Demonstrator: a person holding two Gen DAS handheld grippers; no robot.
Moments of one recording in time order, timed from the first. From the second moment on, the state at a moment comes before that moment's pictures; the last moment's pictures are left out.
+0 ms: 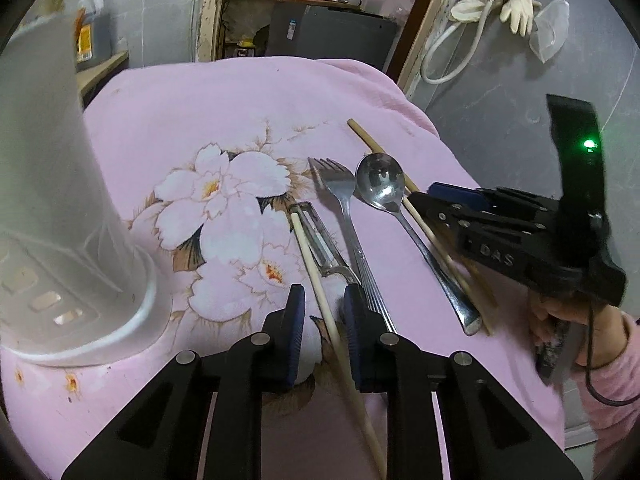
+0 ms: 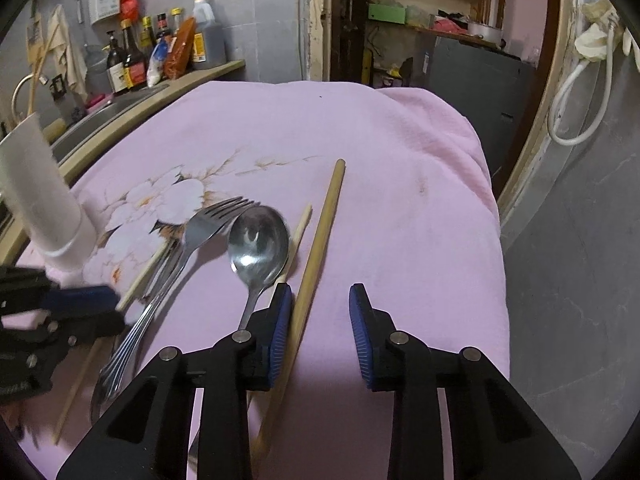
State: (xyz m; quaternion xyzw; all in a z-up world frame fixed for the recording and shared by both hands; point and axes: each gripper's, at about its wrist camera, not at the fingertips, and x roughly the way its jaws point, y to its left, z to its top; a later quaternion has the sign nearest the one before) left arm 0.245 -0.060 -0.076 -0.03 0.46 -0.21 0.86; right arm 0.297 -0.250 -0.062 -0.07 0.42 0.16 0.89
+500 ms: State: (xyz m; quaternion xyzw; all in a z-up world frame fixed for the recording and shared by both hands) left arm 0.234 -0.053 -0.073 -0.03 0.48 -0.21 0.85; right arm 0.304 -0.245 -0.062 -0.08 0.42 0.15 0.89
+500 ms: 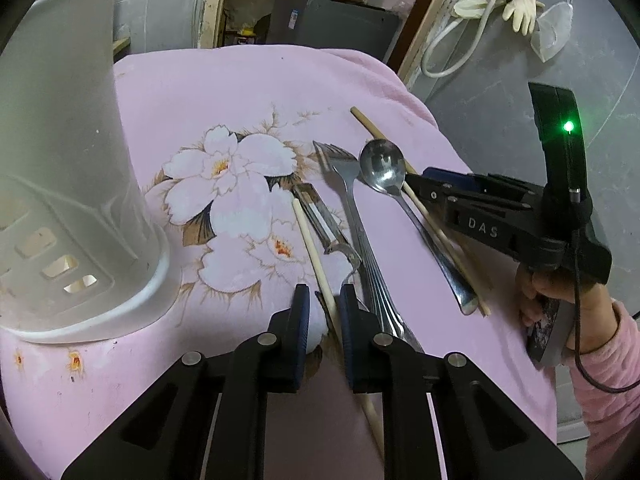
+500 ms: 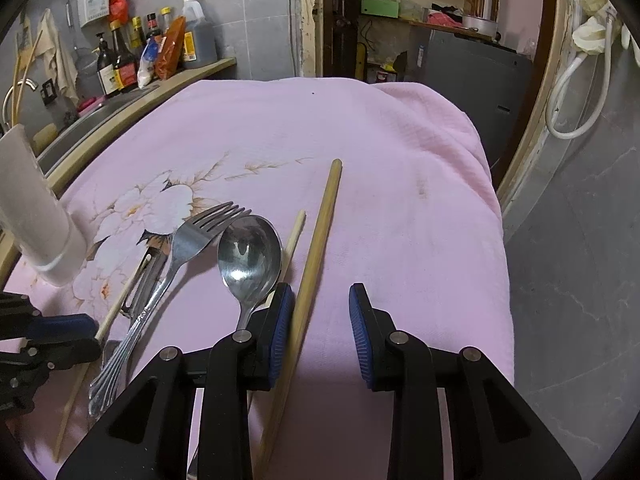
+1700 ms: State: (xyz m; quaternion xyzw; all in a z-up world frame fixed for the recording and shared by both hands) left arm 0.219 -0.066 -0.067 0.08 0.53 -0.19 0.82; right arm 0.230 -0.261 -0.049 -0.07 0.47 0.17 0.86
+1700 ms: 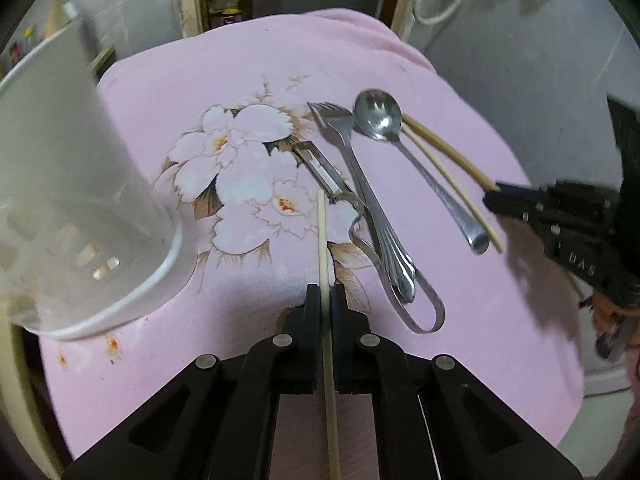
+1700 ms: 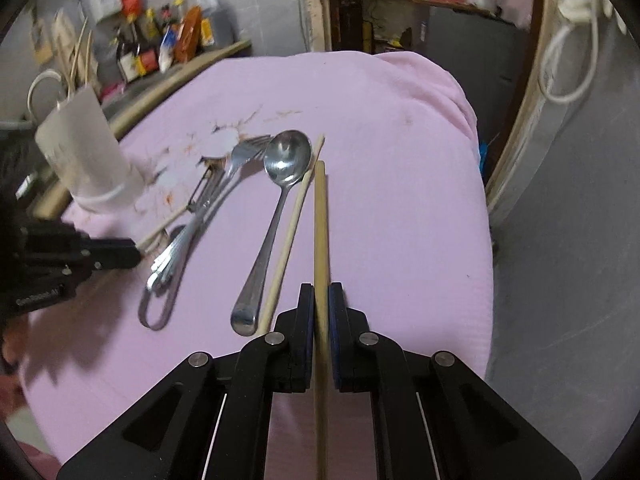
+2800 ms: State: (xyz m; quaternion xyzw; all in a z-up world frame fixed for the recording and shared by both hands) left arm 0.135 0.015 0.084 -0.09 0.10 -0.11 0.98; right arm 0.119 -0.197 0.055 -0.01 -0.02 0.17 0.99
